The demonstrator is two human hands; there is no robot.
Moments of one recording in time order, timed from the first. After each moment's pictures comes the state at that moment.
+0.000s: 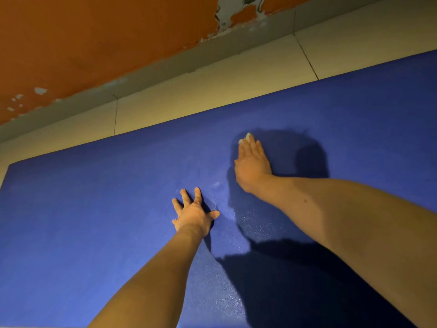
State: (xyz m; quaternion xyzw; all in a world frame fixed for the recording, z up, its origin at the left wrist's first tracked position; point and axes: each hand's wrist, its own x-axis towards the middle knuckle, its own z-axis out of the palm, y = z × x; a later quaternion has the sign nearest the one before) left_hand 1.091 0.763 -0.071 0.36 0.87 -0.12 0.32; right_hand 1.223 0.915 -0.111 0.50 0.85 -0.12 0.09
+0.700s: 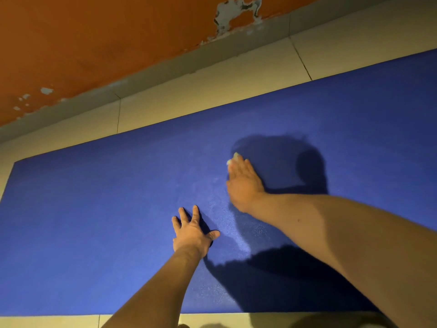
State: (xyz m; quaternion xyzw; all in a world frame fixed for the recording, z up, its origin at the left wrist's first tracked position) left_hand 1.109 0.693 -0.066 0.35 0.87 -0.10 0.33; right_hand 1.231 0.846 -0.106 0.44 0.88 -0.16 0.07
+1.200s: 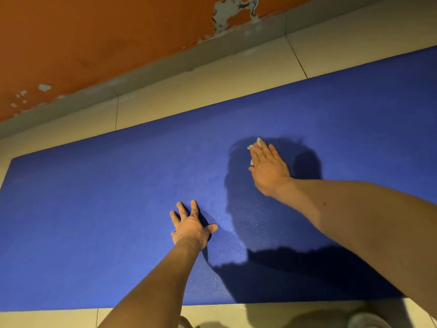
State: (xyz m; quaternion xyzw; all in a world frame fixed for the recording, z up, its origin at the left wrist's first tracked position) left_hand 1.110 0.696 -0.070 0.35 0.87 -0.12 0.34; right_hand 1.299 0.886 -0.110 0.47 0.87 -0.09 0.10
